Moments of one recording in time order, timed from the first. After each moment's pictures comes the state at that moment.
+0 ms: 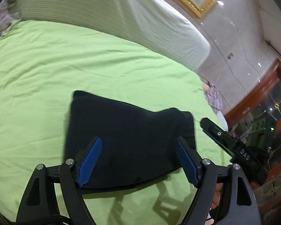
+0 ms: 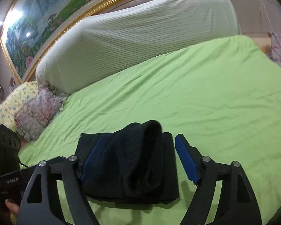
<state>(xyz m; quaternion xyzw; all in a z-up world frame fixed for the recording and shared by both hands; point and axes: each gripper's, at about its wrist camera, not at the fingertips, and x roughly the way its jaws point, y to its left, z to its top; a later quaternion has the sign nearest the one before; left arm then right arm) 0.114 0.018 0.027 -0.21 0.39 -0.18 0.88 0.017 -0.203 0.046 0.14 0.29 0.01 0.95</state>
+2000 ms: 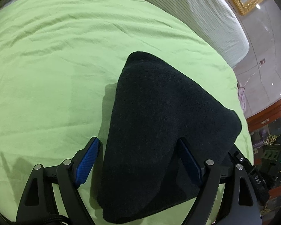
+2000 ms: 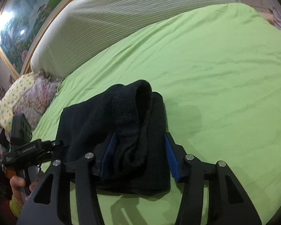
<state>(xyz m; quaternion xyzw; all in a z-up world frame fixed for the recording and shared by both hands) 0.176 0.040 -0.066 -0.24 0.49 -0.09 0.84 0.026 -0.243 -0.027 0.19 0.36 0.05 0.91</state>
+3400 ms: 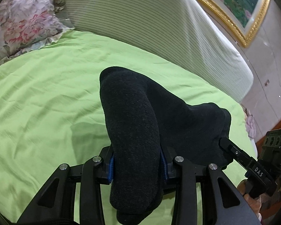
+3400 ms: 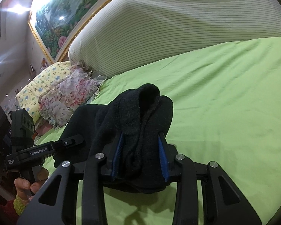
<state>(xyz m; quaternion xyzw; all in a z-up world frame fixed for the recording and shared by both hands) 0.177 0.172 0.007 -0.22 0.37 -0.02 0.90 0.133 -0.113 0.010 0.14 0.31 0.20 0.92</state>
